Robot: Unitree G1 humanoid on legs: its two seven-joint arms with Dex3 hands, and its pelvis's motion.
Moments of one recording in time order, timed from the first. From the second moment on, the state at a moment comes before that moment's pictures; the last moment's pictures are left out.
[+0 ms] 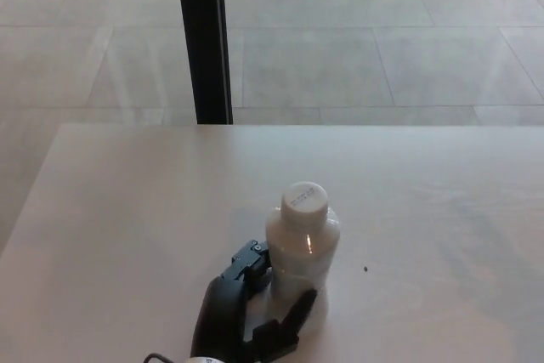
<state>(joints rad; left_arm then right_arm) -0.04 -0.06 -0.27 0.10 0.08 0.13 0.15 0.16 -0.33 -0.40 -0.34 0.32 0.16 0.15</state>
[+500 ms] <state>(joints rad) -0.05 -0.06 -0.28 0.14 0.11 0.06 0.33 0.16 -0.32 -0.40 -0.36 0.32 0.16 0.15</state>
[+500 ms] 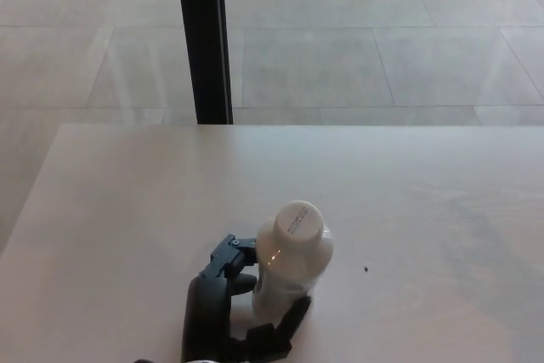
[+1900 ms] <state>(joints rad) -0.41 0.44 -0.59 -0.11 0.34 0.45 -0.01 0.07 -0.31 0.00 -0.46 0.00 0.17 0.05</state>
